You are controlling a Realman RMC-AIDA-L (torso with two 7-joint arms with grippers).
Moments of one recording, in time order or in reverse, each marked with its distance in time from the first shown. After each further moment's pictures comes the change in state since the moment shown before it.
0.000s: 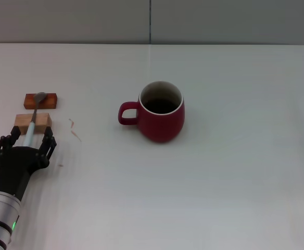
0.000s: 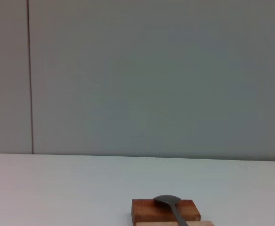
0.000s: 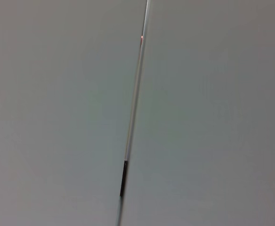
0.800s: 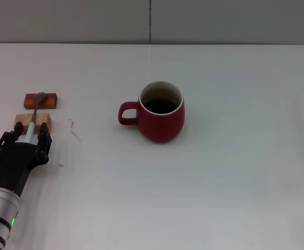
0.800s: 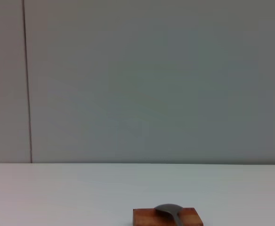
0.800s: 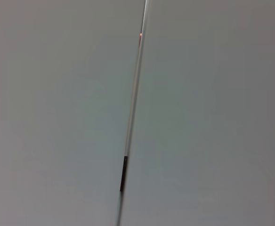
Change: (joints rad) left arm -0.008 0.002 0.000 0.014 0.001 -0.004 0.009; right arm -0.010 0.005 -0.002 0.004 0.000 -0.001 0.000
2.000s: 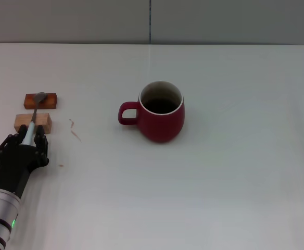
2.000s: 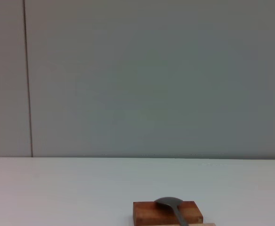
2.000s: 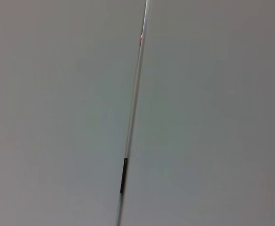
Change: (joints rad) left arm 0.004 -0.001 0.000 0.001 0.000 -0.012 -0.002; right arm -0.003 0.003 0.000 -0.002 0.000 -0.011 -0.001
